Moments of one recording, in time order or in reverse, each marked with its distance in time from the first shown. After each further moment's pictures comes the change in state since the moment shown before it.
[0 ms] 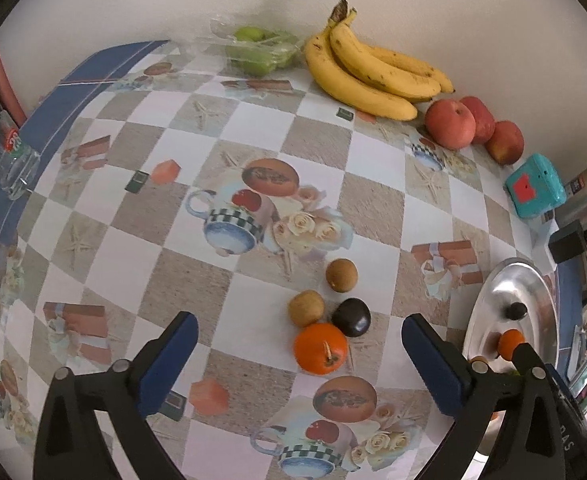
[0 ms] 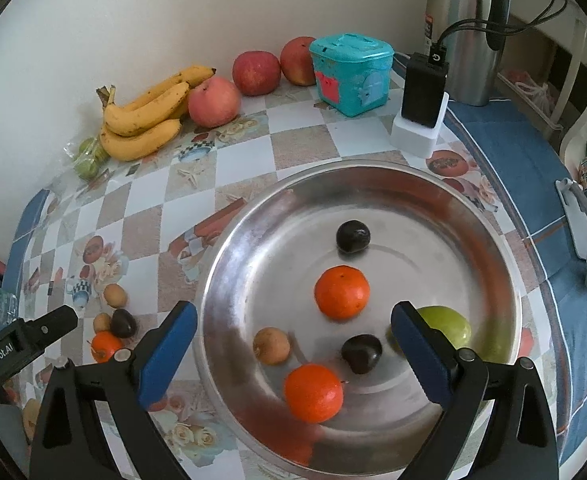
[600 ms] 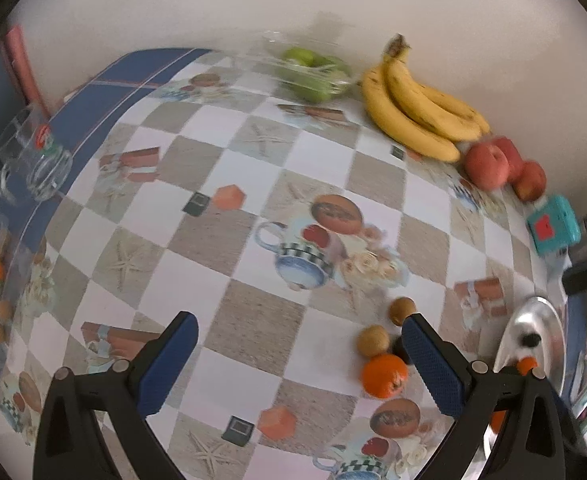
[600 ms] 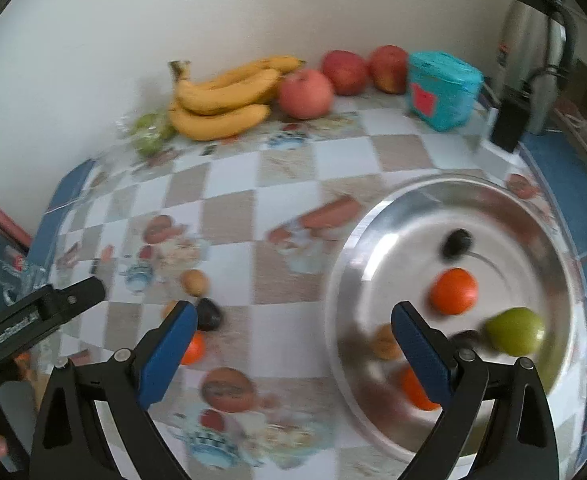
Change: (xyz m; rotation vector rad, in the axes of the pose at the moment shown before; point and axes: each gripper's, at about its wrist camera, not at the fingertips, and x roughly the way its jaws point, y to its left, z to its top) left arm -0.011 0.058 0.020 -0.078 -0.050 0.036; right arm 0.000 0.081 -0.006 -0.114 0.001 0.108
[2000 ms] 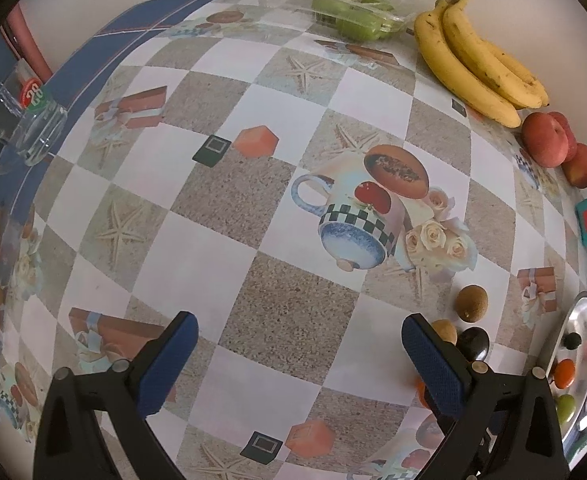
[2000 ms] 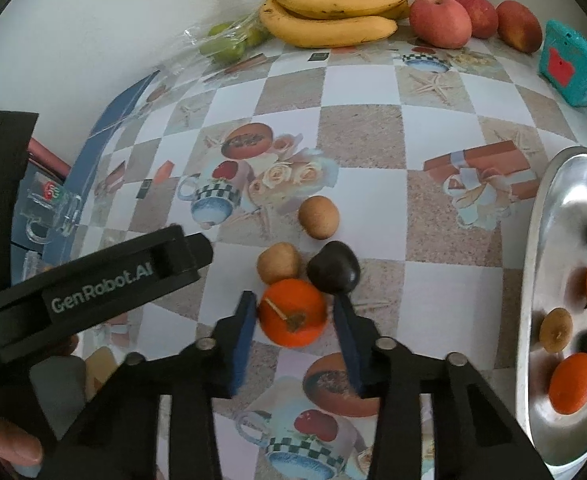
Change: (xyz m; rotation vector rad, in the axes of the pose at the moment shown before) left arm 0.059 0.017 0.003 -0.019 0.165 0.080; right arm 0.068 0.073 -0.024 -0.129 0.220 0.182
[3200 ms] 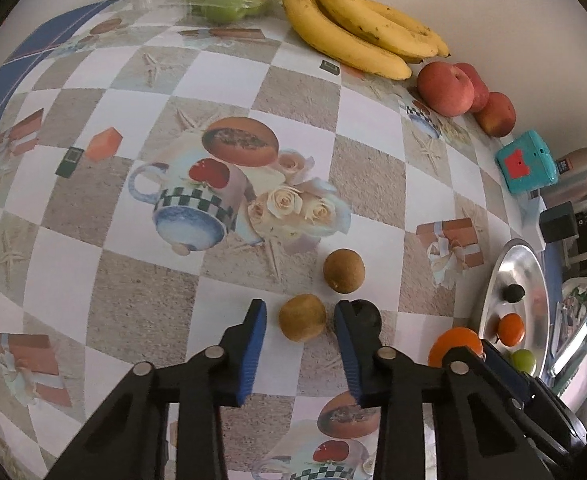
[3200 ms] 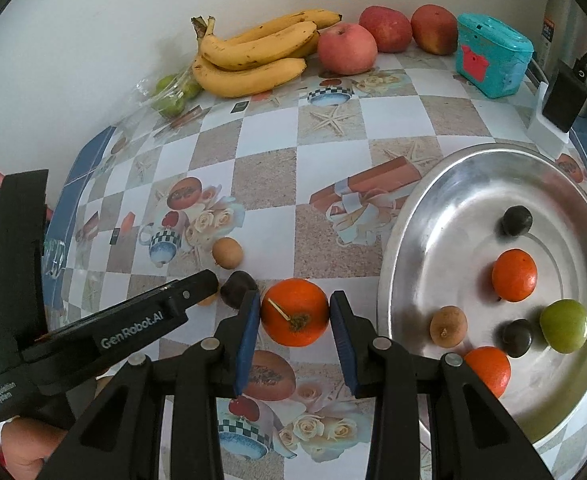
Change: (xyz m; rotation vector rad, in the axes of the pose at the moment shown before) left arm 0.004 -0.066 -0.011 0.166 0.042 -0.260; right arm -0.053 -0.054 0.004 0.115 -0.078 -0.080
